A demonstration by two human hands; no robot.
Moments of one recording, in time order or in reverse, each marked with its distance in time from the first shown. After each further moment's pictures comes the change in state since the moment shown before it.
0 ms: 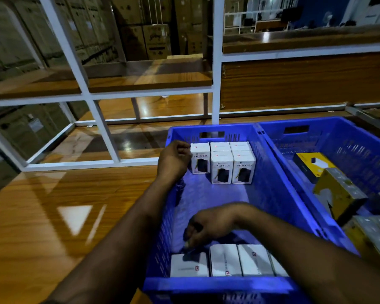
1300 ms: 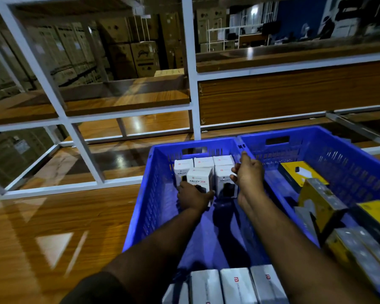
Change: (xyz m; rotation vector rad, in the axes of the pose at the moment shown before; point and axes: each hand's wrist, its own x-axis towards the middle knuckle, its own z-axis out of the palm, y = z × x) left_hand -0.032 0.003 0.118 0.276 -0.024 -0.353; right_hand -0.060 0.046 -0.086 1.388 1.685 0.101
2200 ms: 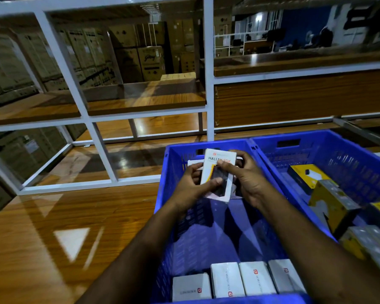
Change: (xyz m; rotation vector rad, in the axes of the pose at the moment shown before) left_hand -0.034 -0.003 -0.114 -0.624 -0.505 0.296; right_hand -0.030 0.005 0.008 -0.033 -0.530 -0.030
